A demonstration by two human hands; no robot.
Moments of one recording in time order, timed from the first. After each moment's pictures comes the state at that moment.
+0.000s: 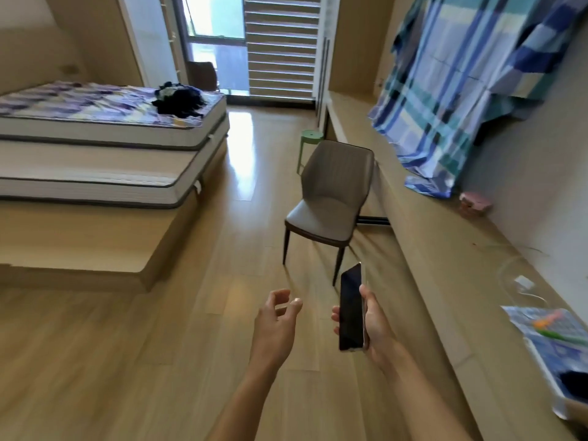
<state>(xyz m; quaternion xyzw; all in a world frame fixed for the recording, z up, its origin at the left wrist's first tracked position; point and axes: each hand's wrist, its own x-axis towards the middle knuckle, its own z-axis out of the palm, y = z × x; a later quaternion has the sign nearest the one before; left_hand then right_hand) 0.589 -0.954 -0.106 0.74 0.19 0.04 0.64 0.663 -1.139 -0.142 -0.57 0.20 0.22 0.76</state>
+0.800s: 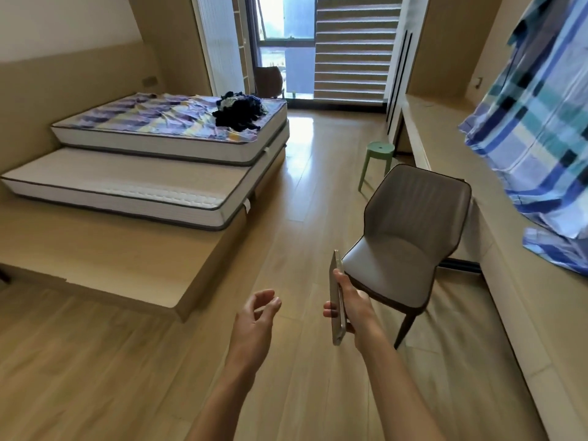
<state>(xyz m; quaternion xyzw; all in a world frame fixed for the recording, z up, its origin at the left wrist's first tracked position) 0.911 -0.793 -0.087 0.71 0.30 0.12 0.62 1.038 -0.937 -0.120 -0.71 0.11 0.24 0.65</state>
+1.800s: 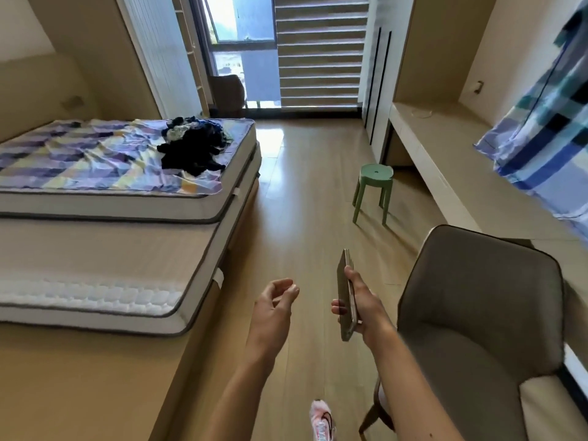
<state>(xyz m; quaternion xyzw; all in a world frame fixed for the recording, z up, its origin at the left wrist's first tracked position) 1.535 -0.511 -0.099 0.73 0.21 0.05 0.65 1.624 -0.669 -0.141 -0.67 0.19 0.21 0.69</state>
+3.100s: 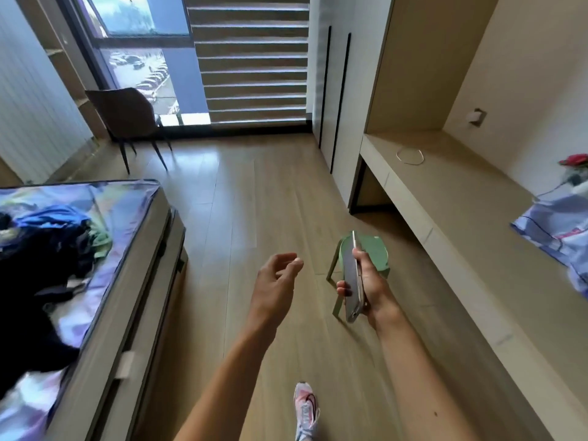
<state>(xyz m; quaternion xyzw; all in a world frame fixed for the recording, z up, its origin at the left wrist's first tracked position) 2.560 -0.378 -0.090 0.74 0.08 -0.01 0.67 2.606 -0.563 -0.133 -0.61 0.26 0.11 0.74</state>
